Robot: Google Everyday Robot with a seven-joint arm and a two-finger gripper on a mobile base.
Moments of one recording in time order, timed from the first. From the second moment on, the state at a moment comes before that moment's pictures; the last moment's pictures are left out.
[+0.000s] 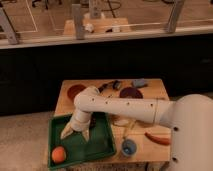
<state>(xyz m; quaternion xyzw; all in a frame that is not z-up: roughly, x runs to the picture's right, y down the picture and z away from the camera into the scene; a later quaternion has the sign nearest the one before) -0.159 0.243 0.733 -0.20 -0.46 -0.59 0.63</state>
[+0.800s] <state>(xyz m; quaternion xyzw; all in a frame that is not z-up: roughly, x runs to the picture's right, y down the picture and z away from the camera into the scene) -0.168 0.269 0.735 -0.27 -0.37 -0.46 0.76</state>
